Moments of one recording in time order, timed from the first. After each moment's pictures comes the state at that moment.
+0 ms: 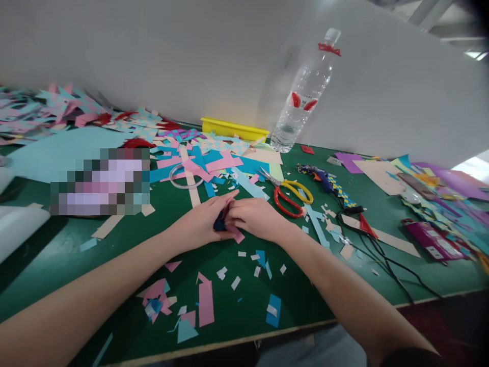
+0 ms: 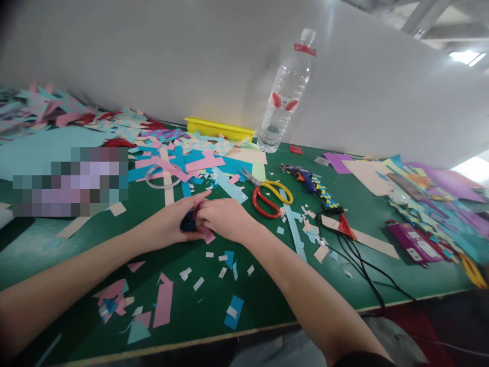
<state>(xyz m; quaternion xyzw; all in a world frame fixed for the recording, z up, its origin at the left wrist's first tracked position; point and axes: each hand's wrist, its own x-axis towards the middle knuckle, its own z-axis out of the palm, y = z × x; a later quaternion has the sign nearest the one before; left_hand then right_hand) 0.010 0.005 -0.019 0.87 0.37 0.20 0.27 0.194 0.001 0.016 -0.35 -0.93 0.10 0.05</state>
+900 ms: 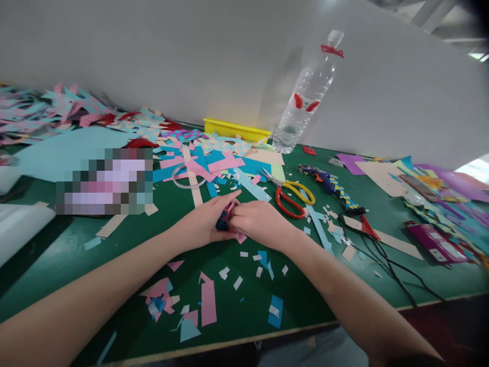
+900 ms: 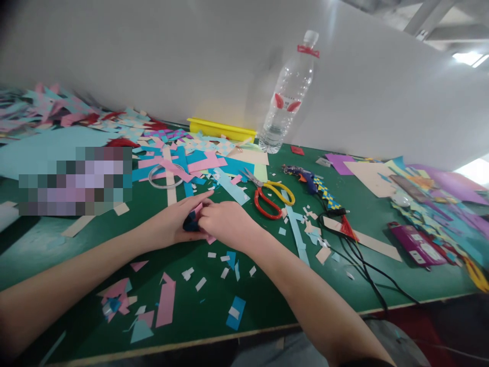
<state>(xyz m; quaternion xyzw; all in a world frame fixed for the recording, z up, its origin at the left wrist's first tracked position) 0.007 0.007 -0.028 0.87 0.35 0.21 0.28 0.194 -0.009 0.016 -0.28 -0.96 -0.05 0.00</state>
